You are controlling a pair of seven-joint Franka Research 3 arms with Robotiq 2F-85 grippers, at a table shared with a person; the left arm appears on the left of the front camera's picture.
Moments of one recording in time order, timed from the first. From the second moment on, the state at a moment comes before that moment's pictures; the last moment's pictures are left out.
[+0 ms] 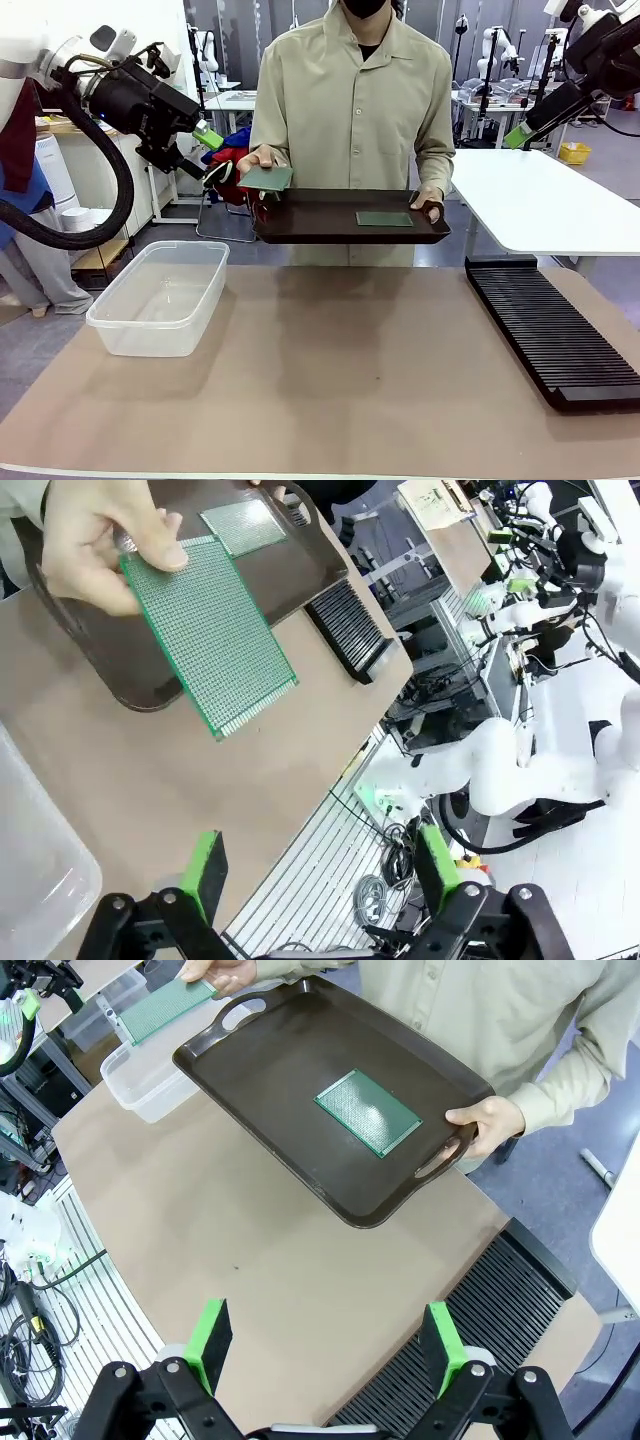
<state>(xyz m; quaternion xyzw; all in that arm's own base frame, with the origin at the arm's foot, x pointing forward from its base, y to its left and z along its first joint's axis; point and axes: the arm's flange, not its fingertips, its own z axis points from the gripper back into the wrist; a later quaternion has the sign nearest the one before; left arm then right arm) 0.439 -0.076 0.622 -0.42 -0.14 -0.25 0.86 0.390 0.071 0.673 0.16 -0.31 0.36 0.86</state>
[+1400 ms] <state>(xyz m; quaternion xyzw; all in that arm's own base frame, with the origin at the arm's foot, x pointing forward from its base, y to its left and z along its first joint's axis) 0.542 -0.075 0.557 -0.52 -0.06 -0.07 0.85 0.390 0.071 0.673 0.16 -0.31 0.36 0.86</state>
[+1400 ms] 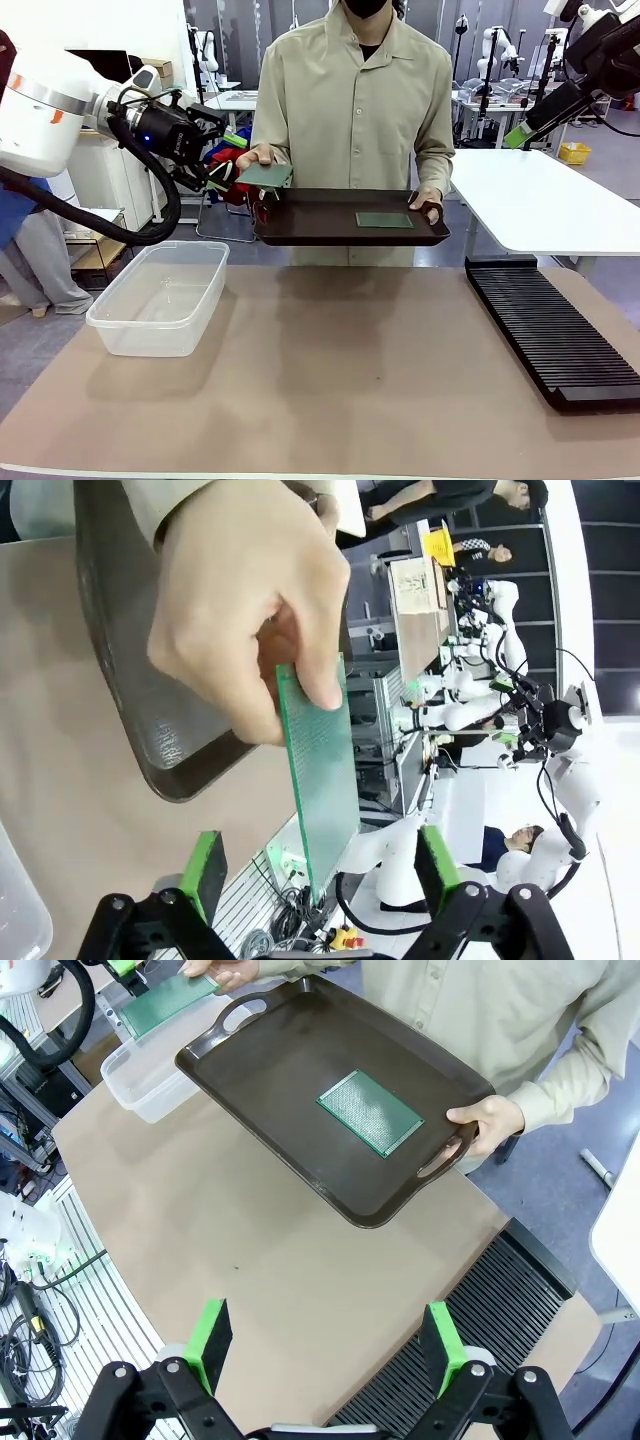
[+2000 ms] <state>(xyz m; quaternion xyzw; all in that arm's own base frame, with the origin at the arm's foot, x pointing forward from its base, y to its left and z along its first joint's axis) 0.574 -0.085 0.550 -0.56 -0.04 -0.09 0.82 0.390 0.071 0.673 0.16 -0.31 0.36 0.86</state>
